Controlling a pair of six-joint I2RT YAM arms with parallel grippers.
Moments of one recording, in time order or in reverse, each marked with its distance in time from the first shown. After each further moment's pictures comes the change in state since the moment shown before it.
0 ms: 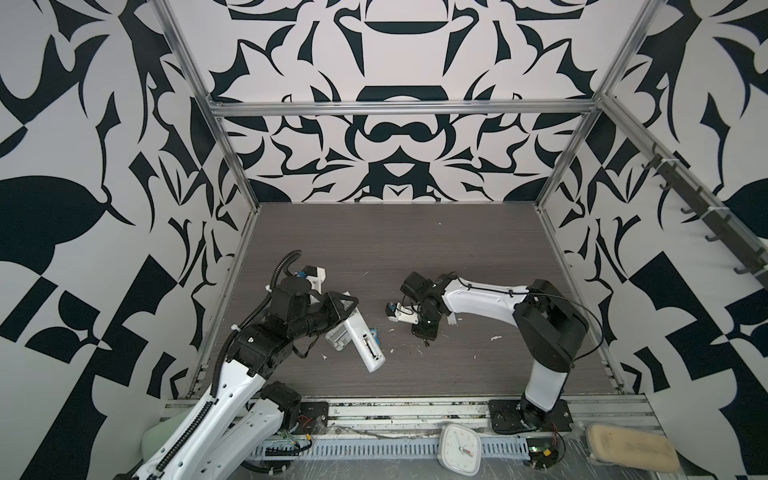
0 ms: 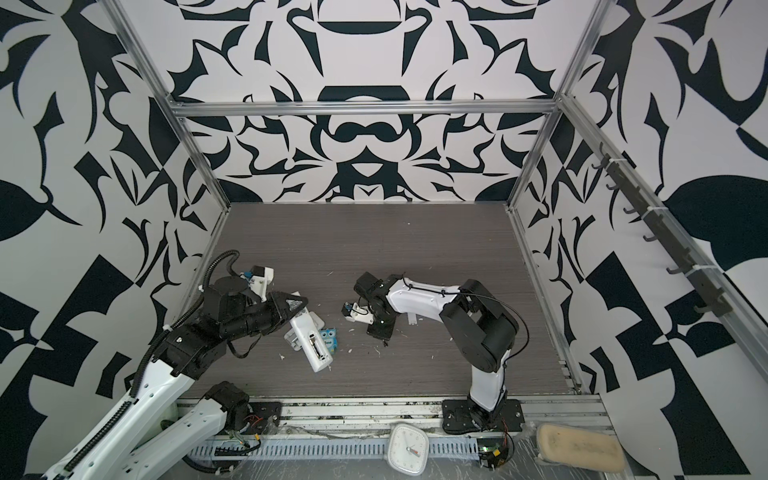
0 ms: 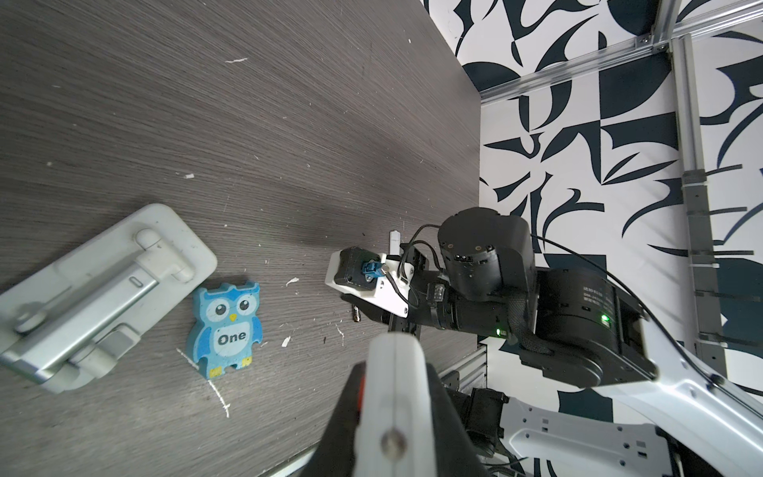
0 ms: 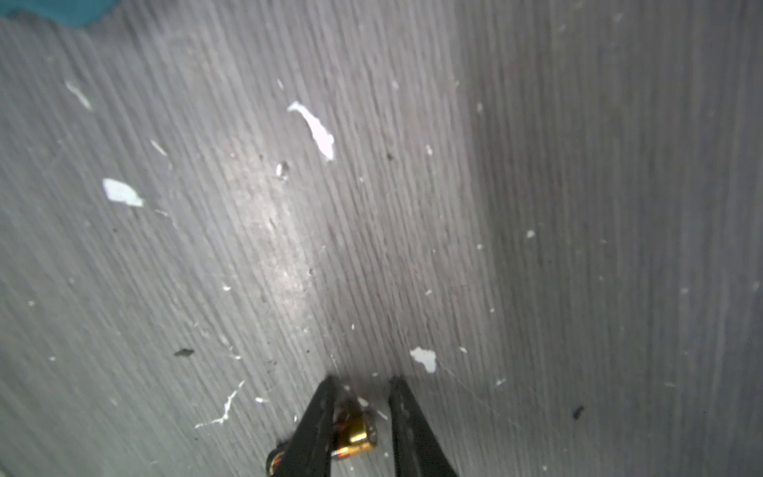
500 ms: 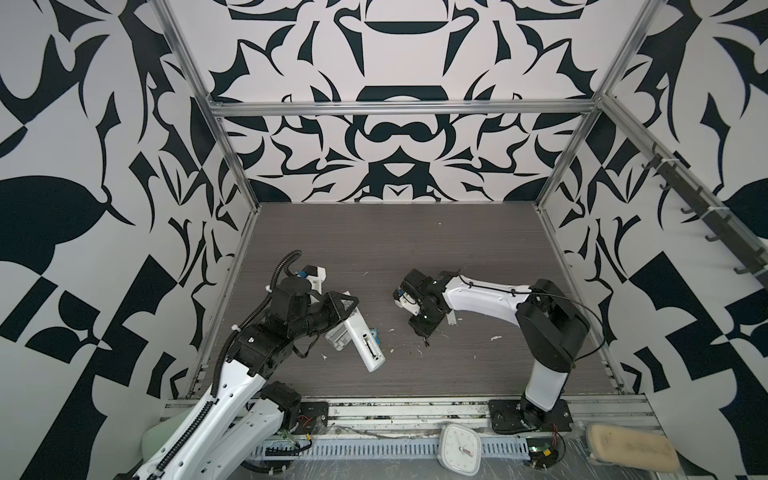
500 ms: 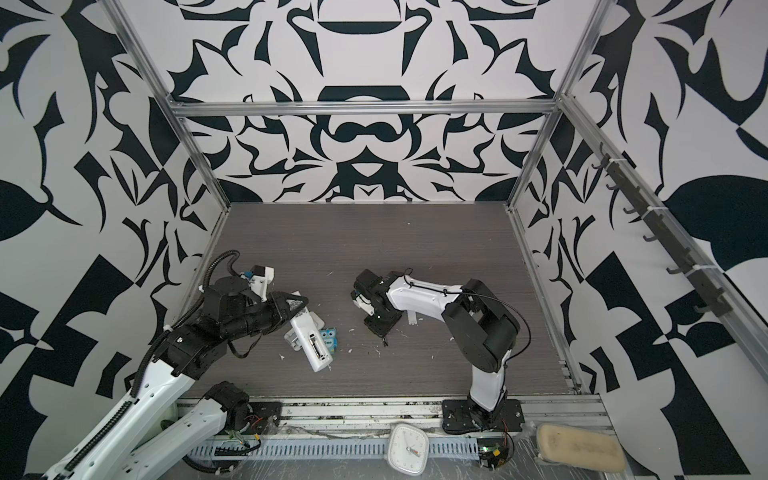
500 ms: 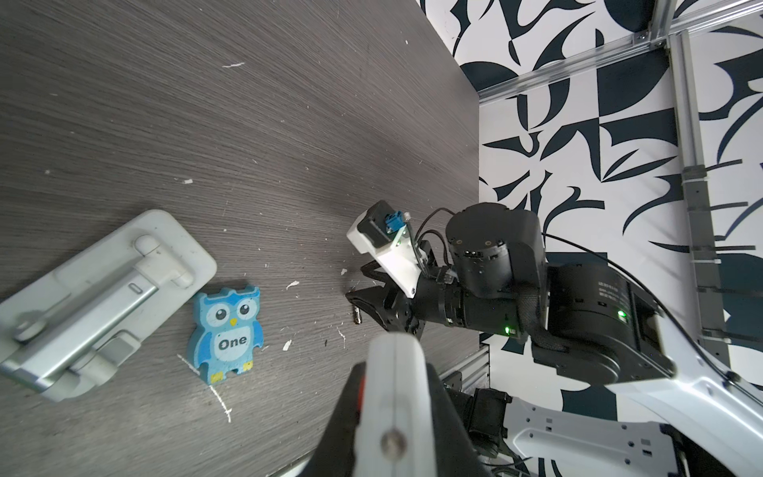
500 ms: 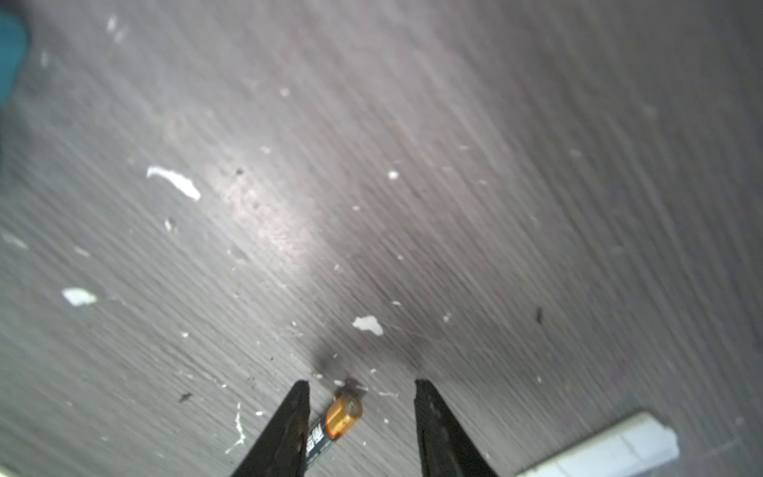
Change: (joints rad) left arm 0.000 -0.001 -0.003 0.012 0.001 0.018; right arm -0.001 -0.022 0.031 -0.043 0.056 0.466
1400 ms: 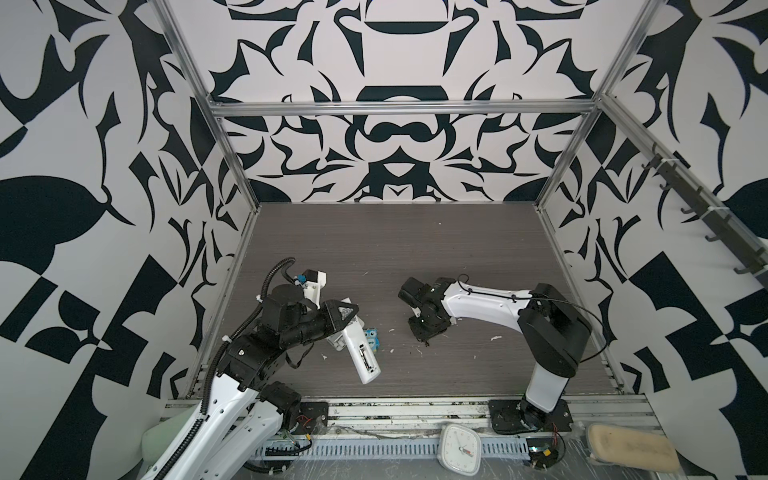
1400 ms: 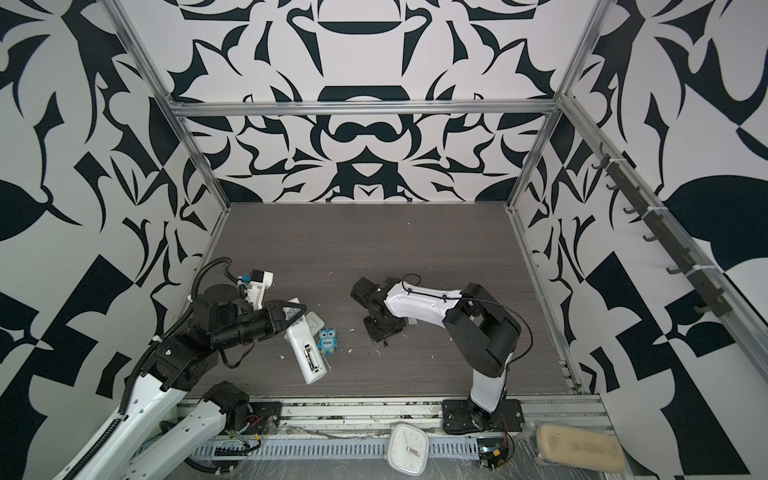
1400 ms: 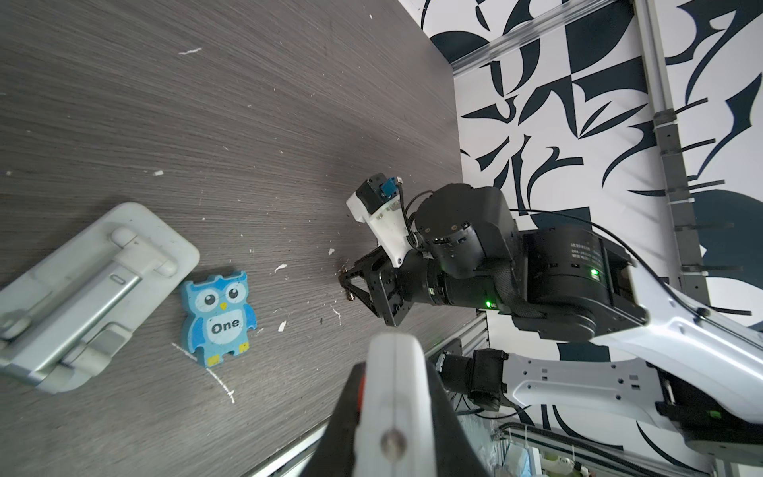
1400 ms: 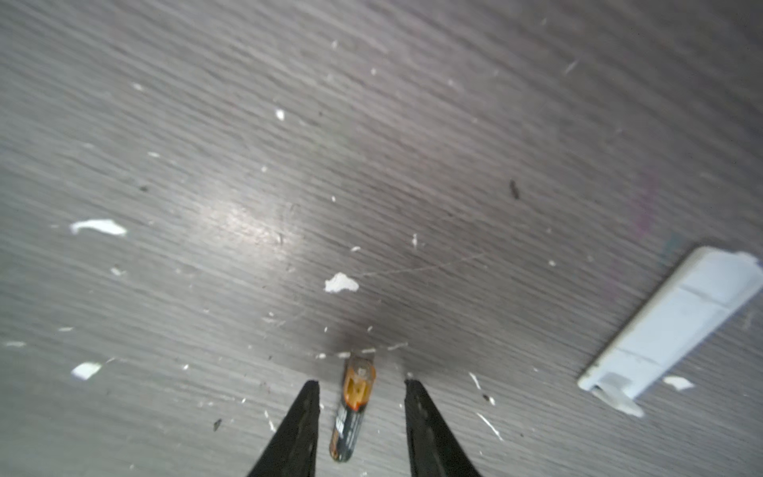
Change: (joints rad) left arm 0.000 -0.101 -0.017 -0.058 0.080 0.080; right arm 0.068 0.008 -0.031 -0.024 0.068 0.417
